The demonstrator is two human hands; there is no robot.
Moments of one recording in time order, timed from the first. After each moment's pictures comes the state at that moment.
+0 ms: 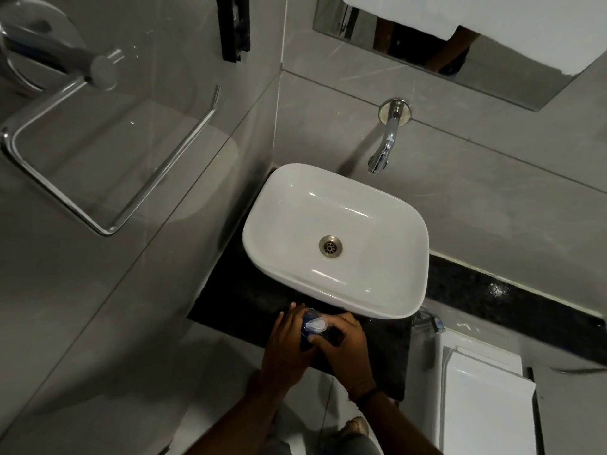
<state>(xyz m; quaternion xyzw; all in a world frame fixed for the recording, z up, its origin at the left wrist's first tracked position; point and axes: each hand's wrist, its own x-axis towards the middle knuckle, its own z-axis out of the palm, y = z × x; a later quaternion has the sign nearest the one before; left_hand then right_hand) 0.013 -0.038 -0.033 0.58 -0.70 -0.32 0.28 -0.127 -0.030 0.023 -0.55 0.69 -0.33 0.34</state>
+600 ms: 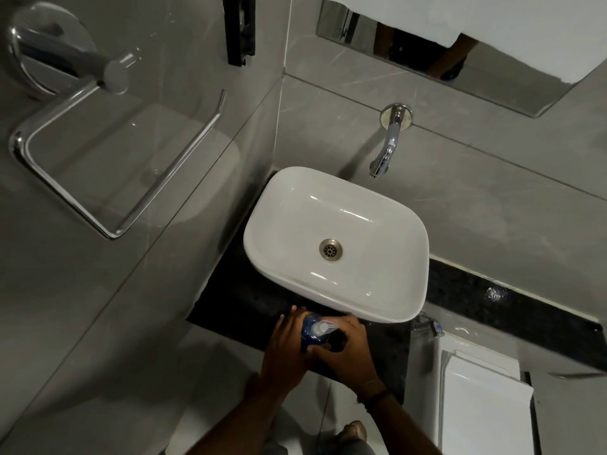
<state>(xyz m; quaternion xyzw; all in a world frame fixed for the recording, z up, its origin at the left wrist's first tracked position) 0.016 -0.038 -0.031 0.56 -0.72 -0.30 0.27 -0.138 -0.032 0.018 -0.56 0.69 -0.28 0.35</state>
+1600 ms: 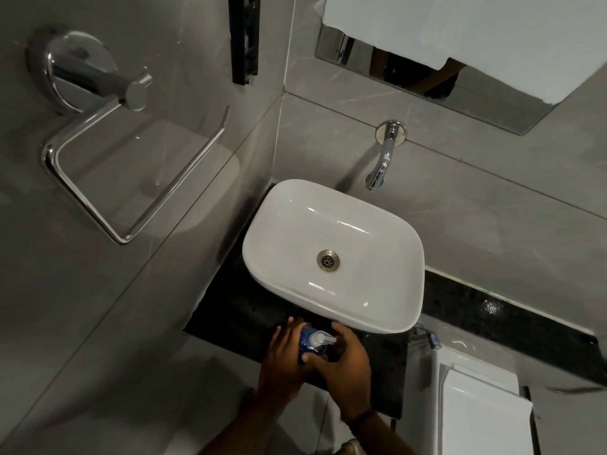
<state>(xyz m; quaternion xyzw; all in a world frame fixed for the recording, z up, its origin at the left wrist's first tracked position) 0.013 -0.033 -0.032 0.58 -0.70 -0.32 0.25 -0.116 -0.018 0.025 -0.42 0.77 -0.32 0.37</state>
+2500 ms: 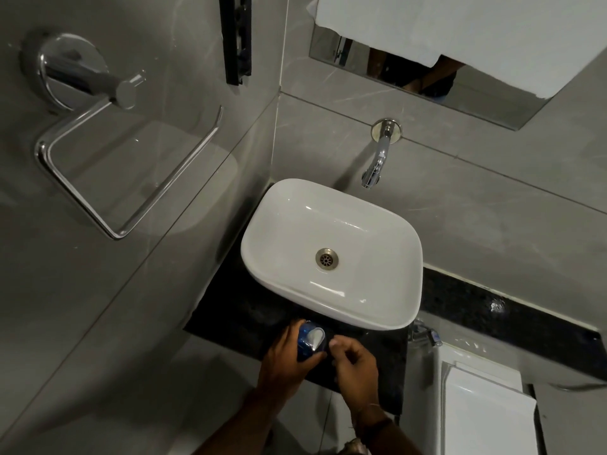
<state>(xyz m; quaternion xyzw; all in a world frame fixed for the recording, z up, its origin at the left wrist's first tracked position) 0.011 -0.037 -0.032 0.62 -0.61 -0.44 0.22 -0.124 -0.010 0.037 -0.27 0.76 -0.39 0.44</state>
